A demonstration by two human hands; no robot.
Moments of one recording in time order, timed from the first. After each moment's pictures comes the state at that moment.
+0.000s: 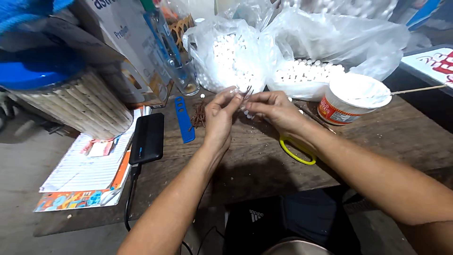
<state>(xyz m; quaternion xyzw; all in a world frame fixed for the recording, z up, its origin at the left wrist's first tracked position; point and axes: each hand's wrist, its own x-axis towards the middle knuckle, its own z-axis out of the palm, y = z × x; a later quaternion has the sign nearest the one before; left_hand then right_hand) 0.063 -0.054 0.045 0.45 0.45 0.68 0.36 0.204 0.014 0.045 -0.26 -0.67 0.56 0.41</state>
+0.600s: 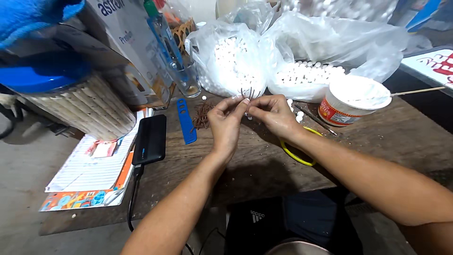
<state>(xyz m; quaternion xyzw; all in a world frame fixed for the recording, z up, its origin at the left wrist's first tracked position) 0.074 -0.056 0.036 0.46 0.47 0.70 0.30 0.198 0.009 0.033 -0.25 -0.73 0.43 0.47</state>
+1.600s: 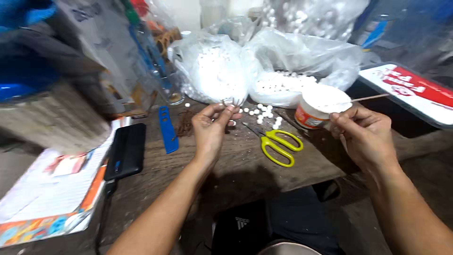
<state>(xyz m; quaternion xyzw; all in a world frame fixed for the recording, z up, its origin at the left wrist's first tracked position) 0.077 -0.057 0.046 0.48 0.43 0.68 0.35 0.367 -0.021 0.028 -0.38 -0.62 0.32 0.61</state>
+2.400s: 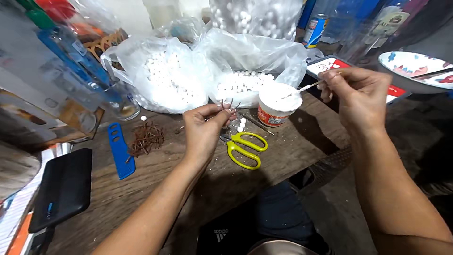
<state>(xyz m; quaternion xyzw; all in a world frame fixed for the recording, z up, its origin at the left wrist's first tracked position) 0.134 -0.036 0.060 0.52 0.42 0.63 0.39 0.420 0.001 0.070 -0.40 -0.66 0.16 0.62</state>
